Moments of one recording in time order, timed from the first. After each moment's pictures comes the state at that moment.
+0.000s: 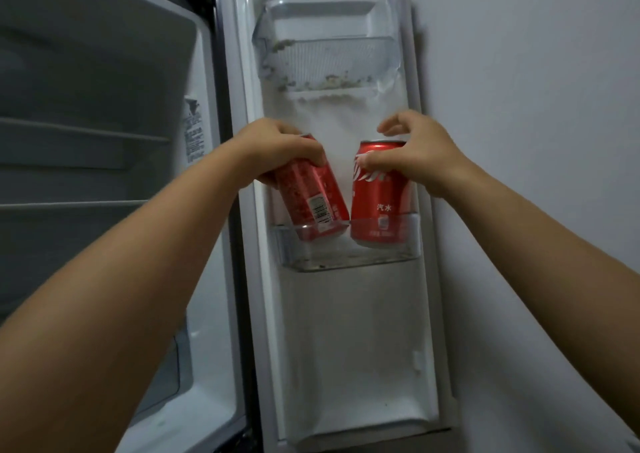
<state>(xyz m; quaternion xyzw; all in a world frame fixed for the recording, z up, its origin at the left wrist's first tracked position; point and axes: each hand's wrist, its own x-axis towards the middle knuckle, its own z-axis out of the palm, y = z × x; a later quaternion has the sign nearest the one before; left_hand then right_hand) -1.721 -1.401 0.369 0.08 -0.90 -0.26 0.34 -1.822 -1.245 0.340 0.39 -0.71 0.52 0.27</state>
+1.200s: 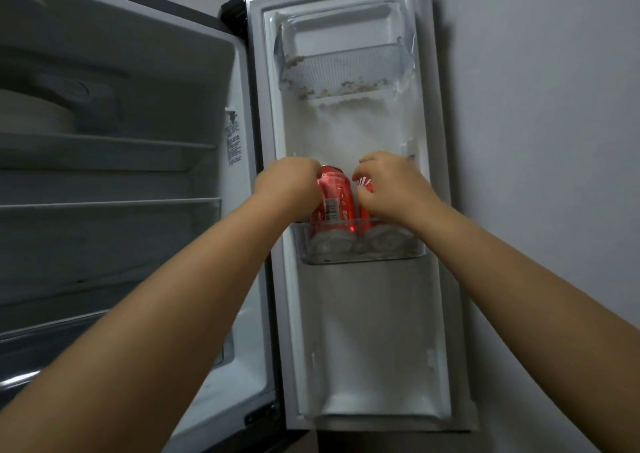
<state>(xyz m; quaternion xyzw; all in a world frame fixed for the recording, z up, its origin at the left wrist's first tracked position) -1.726 -1.365 0.333 0.27 -0.90 0.07 0.34 -1.819 -1.269 0.316 0.47 -0.75 0.26 0.38</state>
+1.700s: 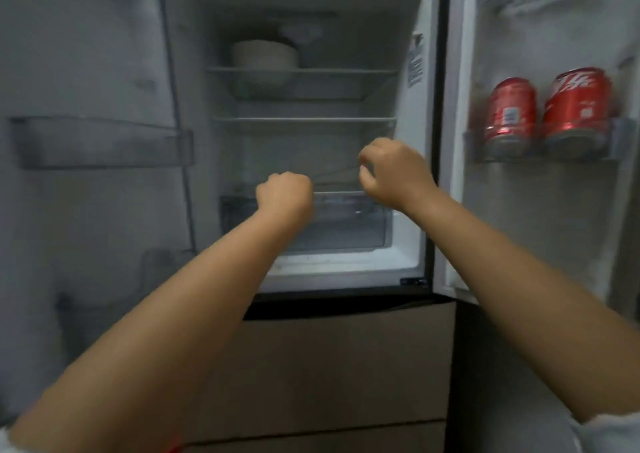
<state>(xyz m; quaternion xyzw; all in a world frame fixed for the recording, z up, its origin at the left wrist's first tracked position) -1.475 -1.355 0.212 0.57 -0.79 0.12 0.21 -1.618 -1.317 0.225 0.66 -0.61 0.31 0.32</state>
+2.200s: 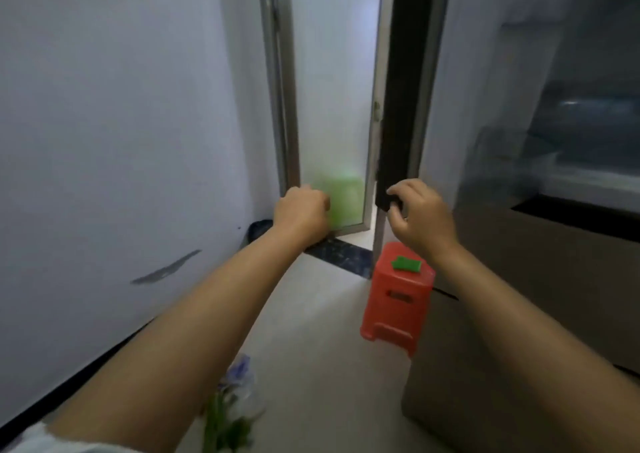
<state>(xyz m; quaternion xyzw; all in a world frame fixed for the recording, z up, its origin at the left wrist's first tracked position) -1.072 -1.199 0.060 0.78 -0.61 0.06 0.12 -1.231 -1.264 0.032 0.83 -0.36 0.43 0.03</state>
